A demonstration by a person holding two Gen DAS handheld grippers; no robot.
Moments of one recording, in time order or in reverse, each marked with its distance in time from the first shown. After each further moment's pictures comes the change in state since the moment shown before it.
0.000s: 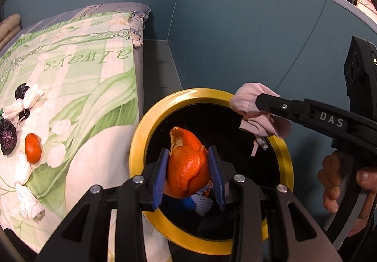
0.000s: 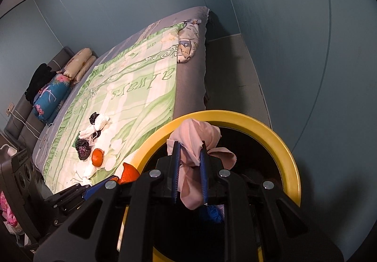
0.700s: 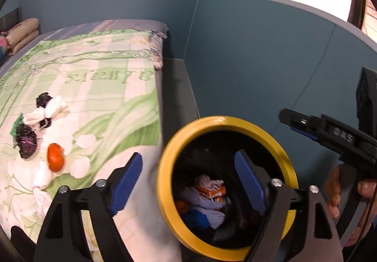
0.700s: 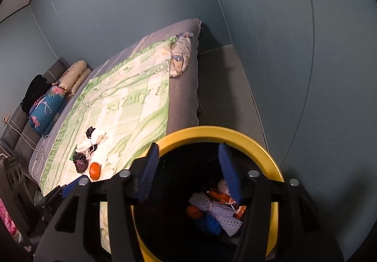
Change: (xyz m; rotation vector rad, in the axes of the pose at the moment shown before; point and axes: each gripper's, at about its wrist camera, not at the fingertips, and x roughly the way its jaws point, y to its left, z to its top) left arm -0.036 0.018 0.008 -0.055 -0.141 0.095; right arm -0.017 -0.001 0.006 0.020 -0.102 -0.018
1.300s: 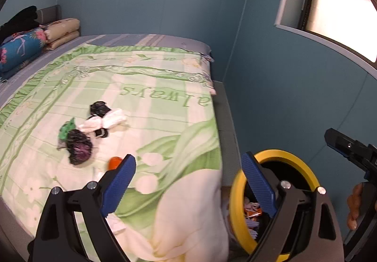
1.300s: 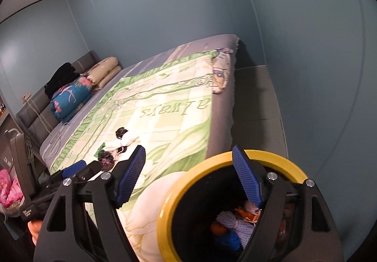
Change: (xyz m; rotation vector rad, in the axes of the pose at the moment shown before) left arm -0.054 0.093 0.023 -0.110 -0.115 0.189; right arm 0.000 0.081 0.017 -0.172 -0.046 0.148
